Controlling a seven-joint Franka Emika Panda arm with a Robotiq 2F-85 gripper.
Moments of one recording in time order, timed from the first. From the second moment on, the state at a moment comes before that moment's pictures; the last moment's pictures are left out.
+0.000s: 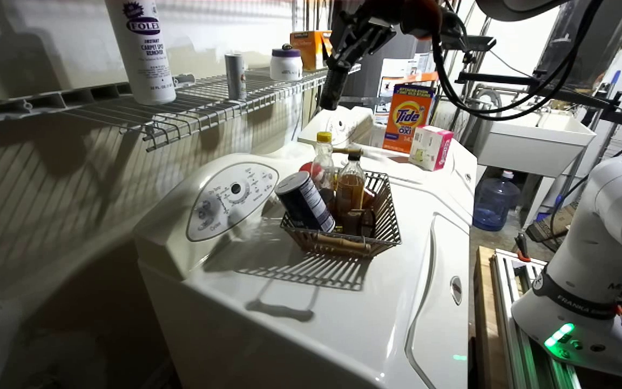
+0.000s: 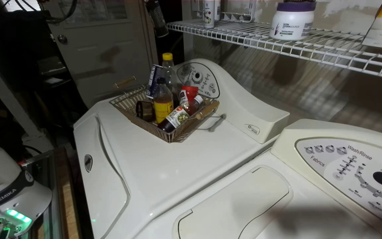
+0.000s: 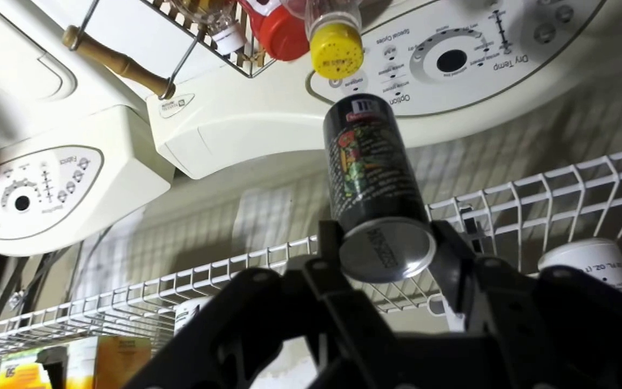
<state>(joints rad) -0.10 -0.50 0.23 -2.22 -0.31 2.37 0.75</state>
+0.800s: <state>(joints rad) -0.10 -0.48 0.23 -2.20 -0.31 2.37 0.73</state>
